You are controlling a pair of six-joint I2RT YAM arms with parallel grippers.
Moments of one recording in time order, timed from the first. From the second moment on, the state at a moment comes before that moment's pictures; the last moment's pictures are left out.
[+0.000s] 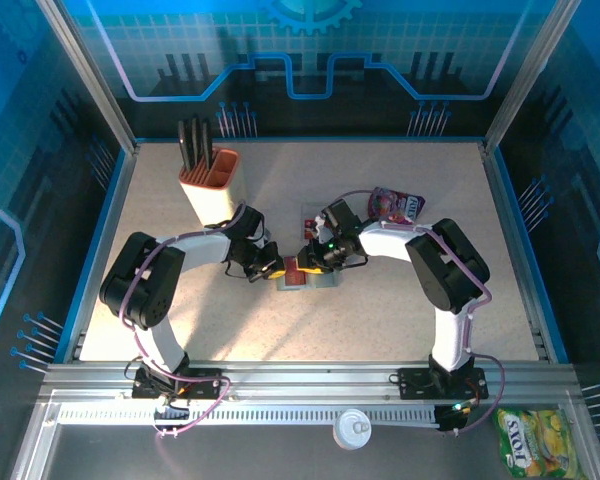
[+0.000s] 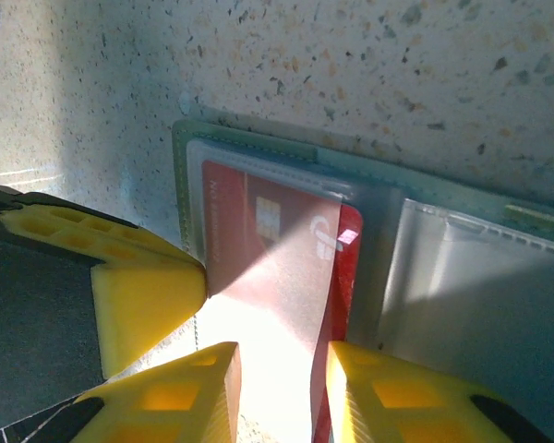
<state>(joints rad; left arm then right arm) -0.38 1.76 0.91 -0.35 0.54 -0.83 0.57 1.94 1.12 -0.27 -0.62 0.64</state>
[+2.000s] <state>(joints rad) -0.44 1.79 1.00 -0.43 0.51 -0.81 0.56 1.91 1.11 -0.33 -0.57 0.59</state>
